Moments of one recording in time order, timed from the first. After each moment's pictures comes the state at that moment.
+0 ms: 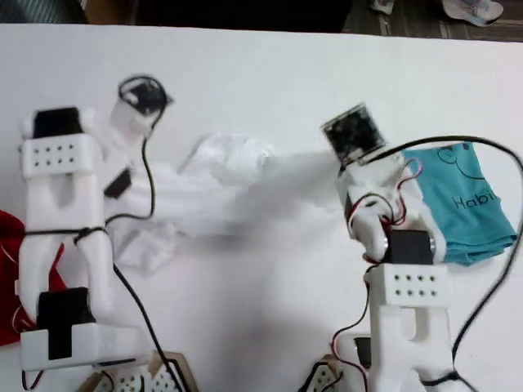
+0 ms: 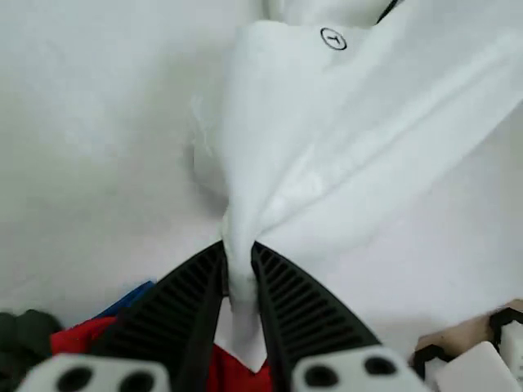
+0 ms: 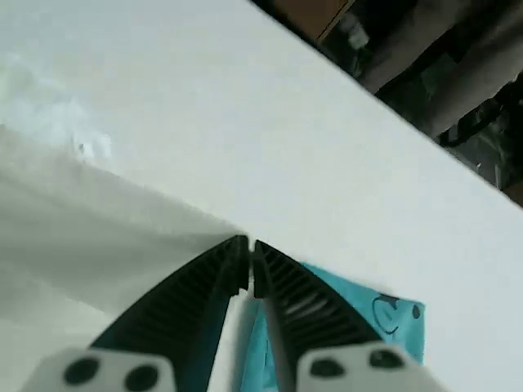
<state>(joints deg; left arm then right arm) -16.4 -4.5 -3.4 98.4 -43.6 -3.1 -49.1 45.2 44.0 33.5</state>
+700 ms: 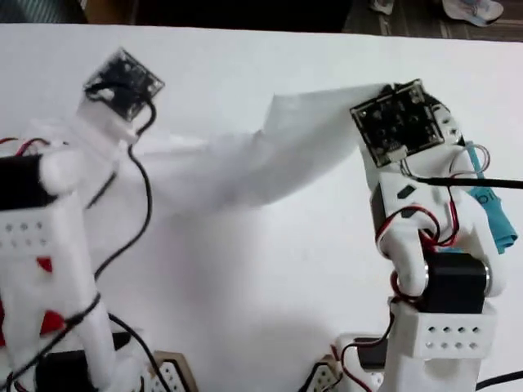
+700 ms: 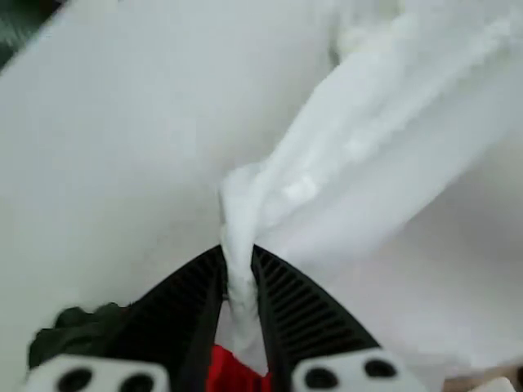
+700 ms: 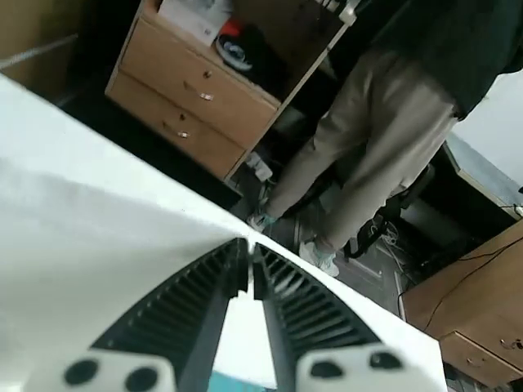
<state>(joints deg) -14.2 -25.2 -4.4 101.1 -41.3 -3.0 -50.8 16.6 56.2 35.6</state>
